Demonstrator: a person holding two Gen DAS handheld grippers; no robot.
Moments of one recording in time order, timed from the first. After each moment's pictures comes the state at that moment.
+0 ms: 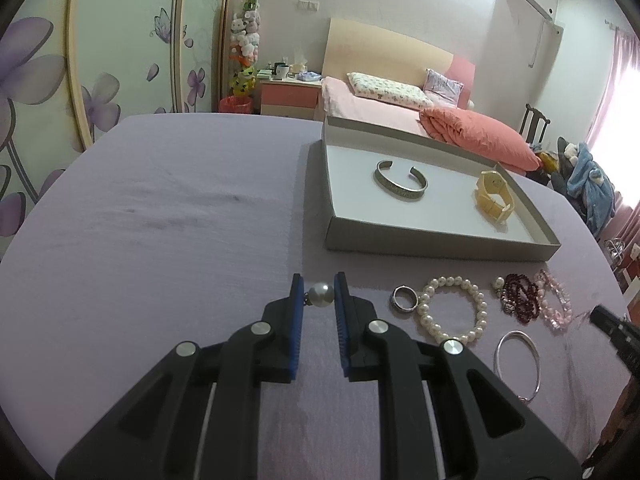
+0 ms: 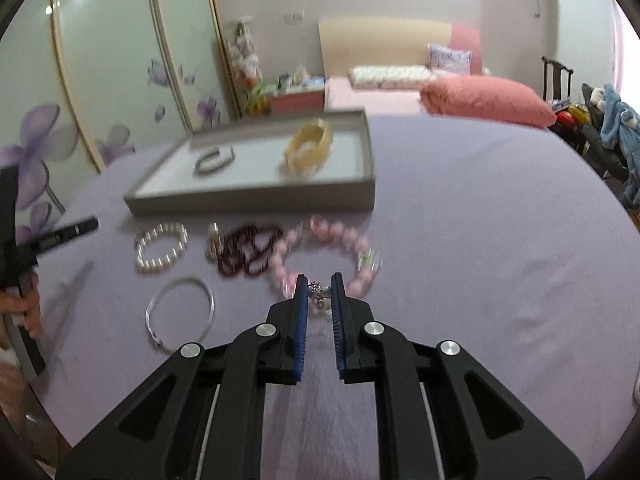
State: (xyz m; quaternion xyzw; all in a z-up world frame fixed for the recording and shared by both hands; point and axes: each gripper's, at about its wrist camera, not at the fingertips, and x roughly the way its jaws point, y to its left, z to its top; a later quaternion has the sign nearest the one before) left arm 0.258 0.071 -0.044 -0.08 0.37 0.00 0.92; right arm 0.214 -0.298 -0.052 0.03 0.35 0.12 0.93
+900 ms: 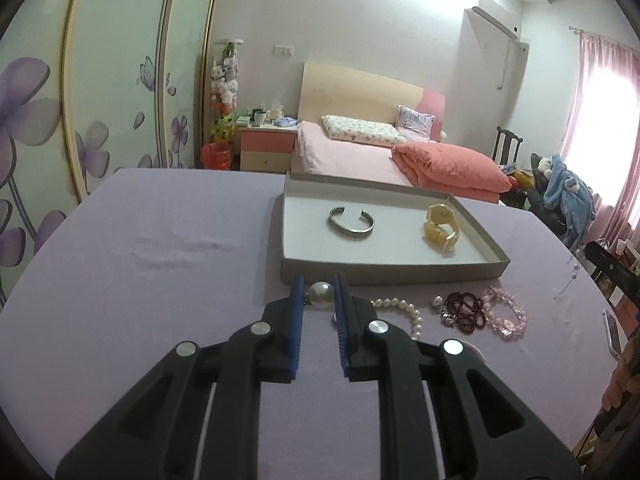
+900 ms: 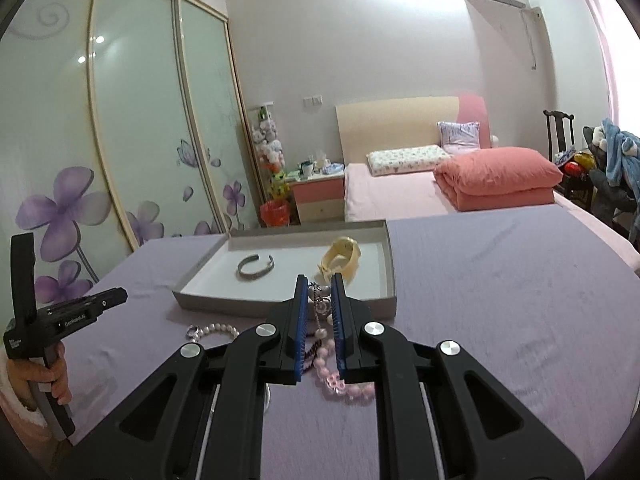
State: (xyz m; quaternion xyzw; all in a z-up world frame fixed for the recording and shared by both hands) left arm 0.218 0.041 0.002 -0.06 0.29 -0.03 0.95; right arm 0.199 -0.291 0.007 0.07 0.20 0.15 0.97
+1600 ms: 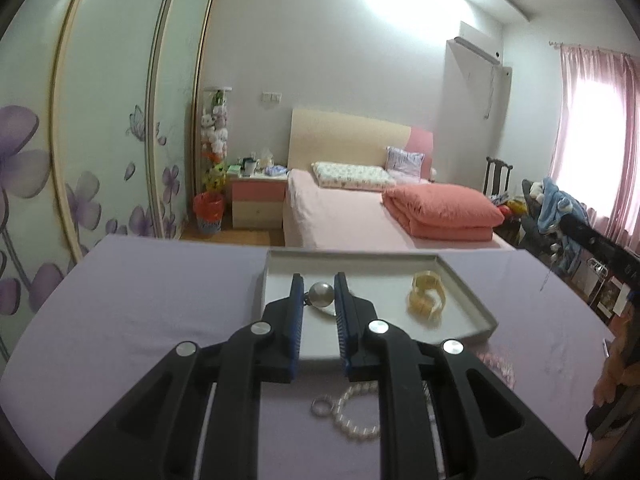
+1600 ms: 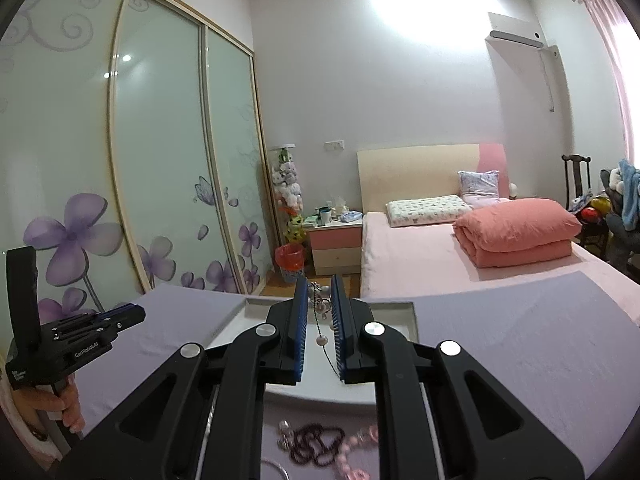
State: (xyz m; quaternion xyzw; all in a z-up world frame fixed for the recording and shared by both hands) left arm 0.262 0.020 0.054 -0.04 0.21 -0.04 0.98; right arm 0.245 -0.265 0.058 0.06 0.12 0.18 0.97
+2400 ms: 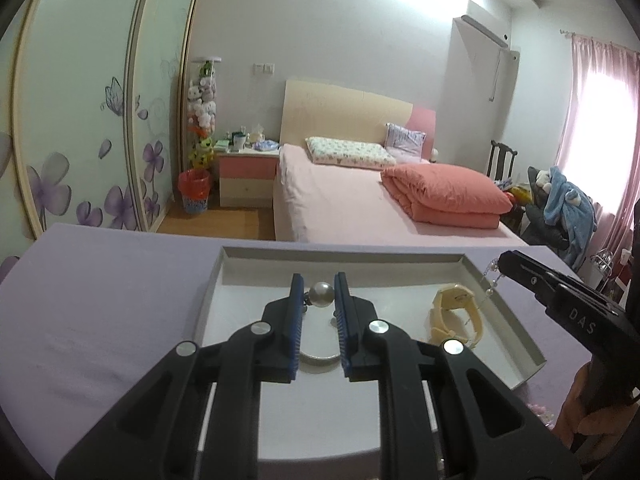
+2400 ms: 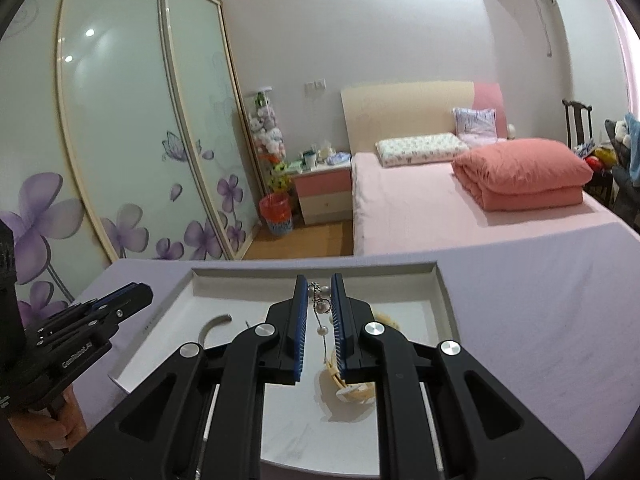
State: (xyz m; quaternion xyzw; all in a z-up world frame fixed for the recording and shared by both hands) left arm 0.396 -0.010 -0.003 -0.05 0.26 -0.05 0.96; right arm 0.365 -0.236 -0.020 0.07 0.24 0.16 0.96
